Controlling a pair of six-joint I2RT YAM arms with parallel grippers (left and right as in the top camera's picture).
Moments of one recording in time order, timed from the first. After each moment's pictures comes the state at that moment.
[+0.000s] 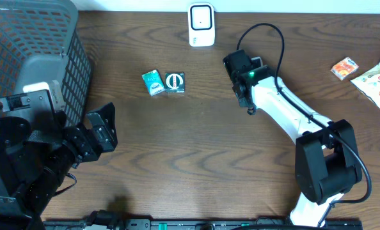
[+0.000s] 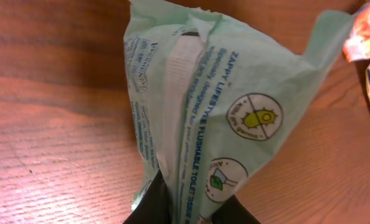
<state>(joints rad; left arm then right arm) -0.14 0.94 1.70 -1.32 0.04 -0.36 0.41 1.92 1.38 -0.83 0.55 0.24</state>
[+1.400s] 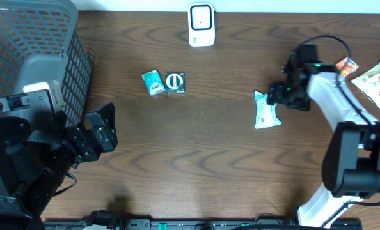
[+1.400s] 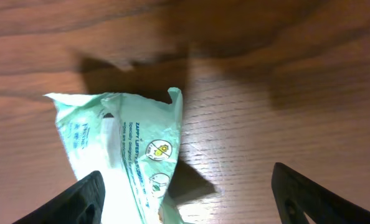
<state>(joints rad) -0.14 0.94 1.70 -1.32 0.04 -0.36 -0.04 1.89 1.33 -0.83 -0.14 0.14</state>
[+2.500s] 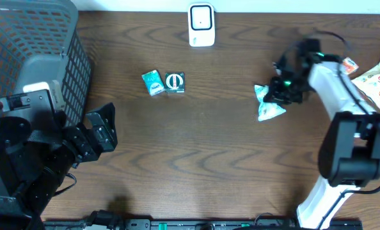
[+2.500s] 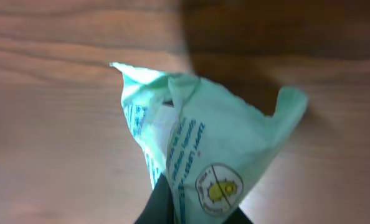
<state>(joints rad) -0.14 0.94 1.70 -1.32 0.04 -0.36 -0.01 1.98 1.49 -0.99 -0.31 0.07</state>
